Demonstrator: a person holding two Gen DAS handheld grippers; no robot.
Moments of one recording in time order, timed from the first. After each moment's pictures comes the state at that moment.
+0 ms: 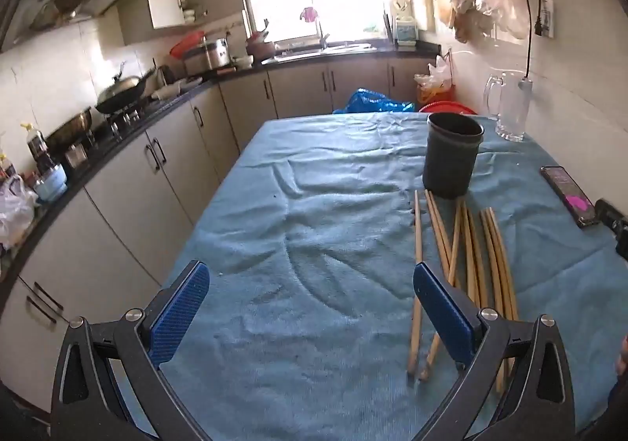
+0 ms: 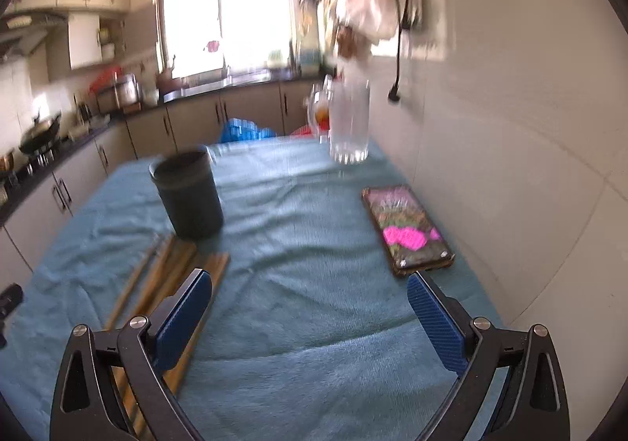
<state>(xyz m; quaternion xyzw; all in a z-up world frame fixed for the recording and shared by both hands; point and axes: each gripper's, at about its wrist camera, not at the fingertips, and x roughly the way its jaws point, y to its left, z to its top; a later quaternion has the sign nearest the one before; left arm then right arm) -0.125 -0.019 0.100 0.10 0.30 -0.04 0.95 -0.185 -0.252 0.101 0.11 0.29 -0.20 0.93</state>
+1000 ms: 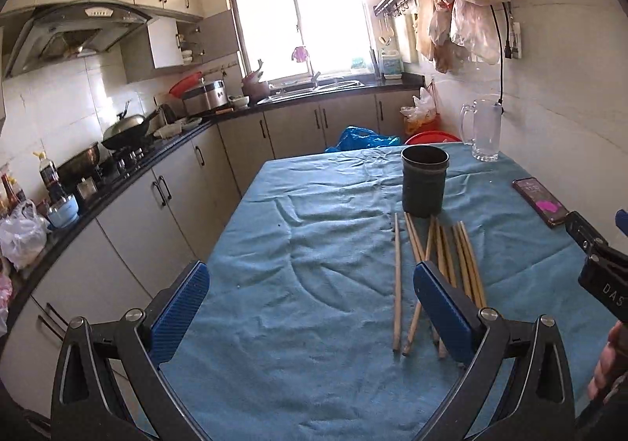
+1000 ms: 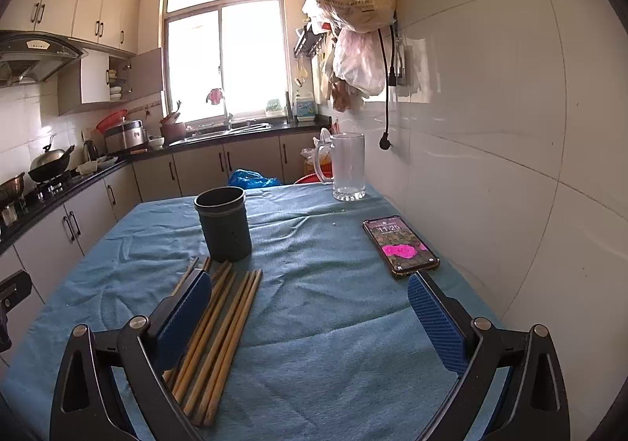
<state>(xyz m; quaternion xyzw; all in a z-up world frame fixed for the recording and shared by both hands) -0.188 -0.010 0.138 0.11 0.25 -0.07 0.96 -0.235 -0.186 0.115 0.09 0.22 -0.22 0.95</state>
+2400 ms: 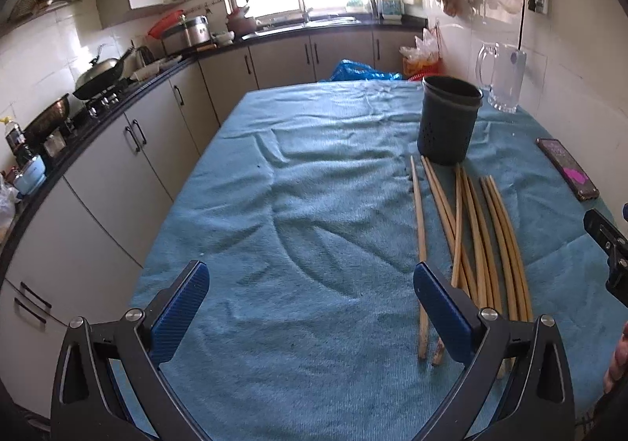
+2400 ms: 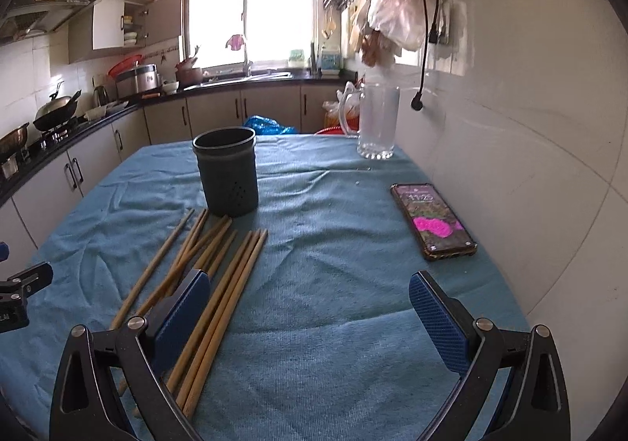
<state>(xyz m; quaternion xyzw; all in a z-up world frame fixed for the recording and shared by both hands) -0.096 -0.010 0.073 0.10 0.37 -0.08 0.92 -0.174 -0.197 0.070 0.07 0.31 -0.18 0.93</state>
